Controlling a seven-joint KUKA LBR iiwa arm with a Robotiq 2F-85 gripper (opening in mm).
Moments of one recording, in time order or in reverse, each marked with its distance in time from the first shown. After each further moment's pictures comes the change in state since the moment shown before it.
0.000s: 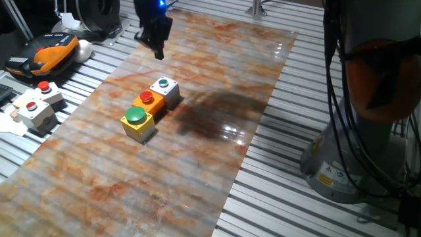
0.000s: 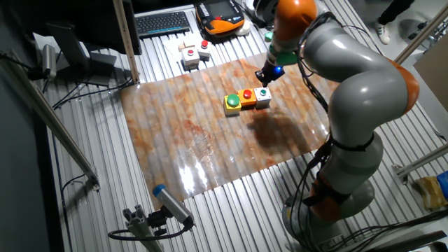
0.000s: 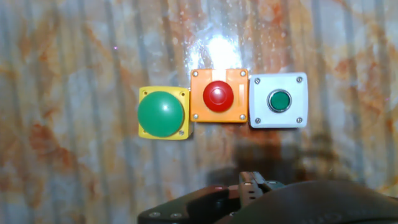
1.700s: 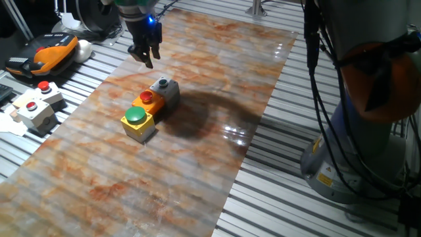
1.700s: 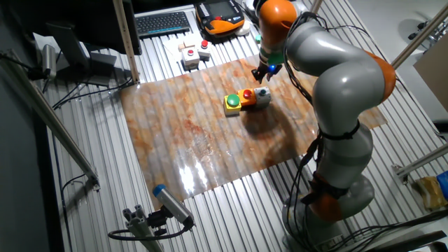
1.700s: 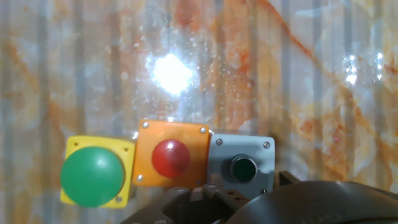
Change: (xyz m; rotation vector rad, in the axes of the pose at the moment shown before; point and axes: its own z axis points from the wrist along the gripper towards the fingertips) arm -0.062 -0.043 0.069 0.126 -0.050 -0.056
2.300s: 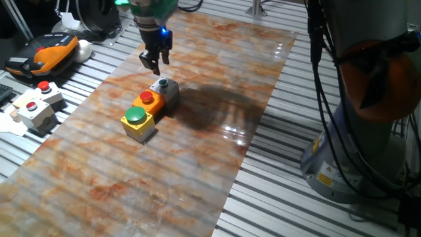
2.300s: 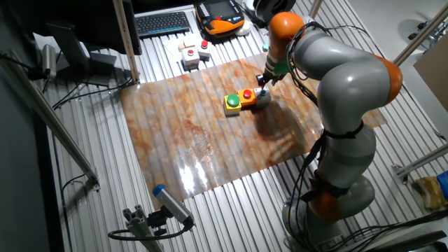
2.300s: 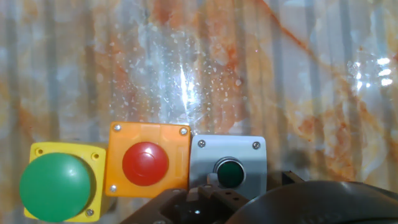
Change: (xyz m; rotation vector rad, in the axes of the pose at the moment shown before) arm 0.010 -0.016 0.033 -0.028 -0.036 0.034
